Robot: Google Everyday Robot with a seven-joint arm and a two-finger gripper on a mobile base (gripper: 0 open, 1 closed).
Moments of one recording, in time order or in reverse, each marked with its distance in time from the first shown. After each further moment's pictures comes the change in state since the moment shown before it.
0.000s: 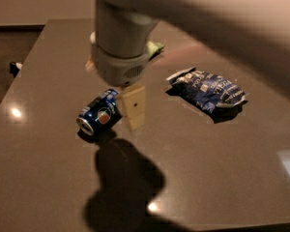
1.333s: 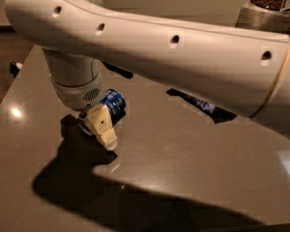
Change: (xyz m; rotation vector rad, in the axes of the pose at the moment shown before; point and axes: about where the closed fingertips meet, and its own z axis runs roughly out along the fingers) arm -0.049 -0.017 0.087 -0.194 0.029 -0.179
